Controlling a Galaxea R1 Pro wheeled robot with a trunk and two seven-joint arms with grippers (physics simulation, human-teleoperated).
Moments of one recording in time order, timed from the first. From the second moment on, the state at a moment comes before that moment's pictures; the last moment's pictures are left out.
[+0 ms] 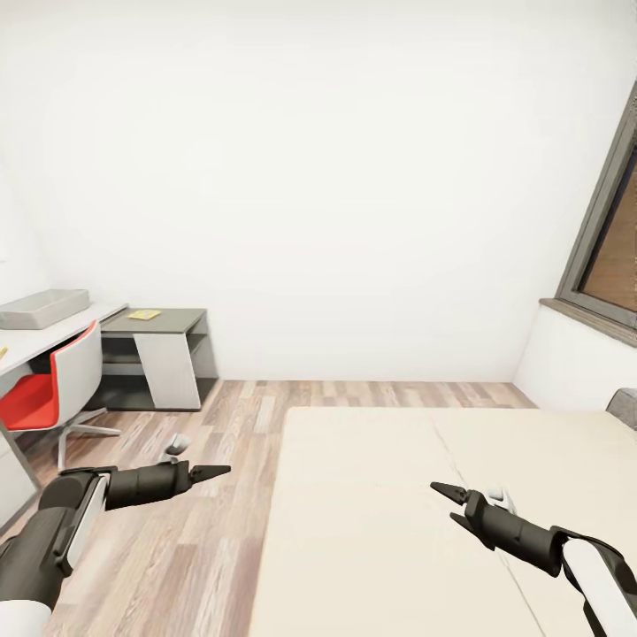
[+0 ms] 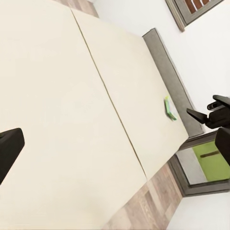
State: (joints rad) left arm -0.47 0.24 0.20 -1.14 0.07 0.97 -1.17; right arm -0.21 -0.24 -0.23 -1.29 -0.99 0.95 0.26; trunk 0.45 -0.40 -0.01
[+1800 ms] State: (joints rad) left arm -0.47 0.24 0.20 -1.14 0.07 0.97 -1.18; right arm -0.21 -0.24 -0.23 -1.28 -0.99 0.95 0.26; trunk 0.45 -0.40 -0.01
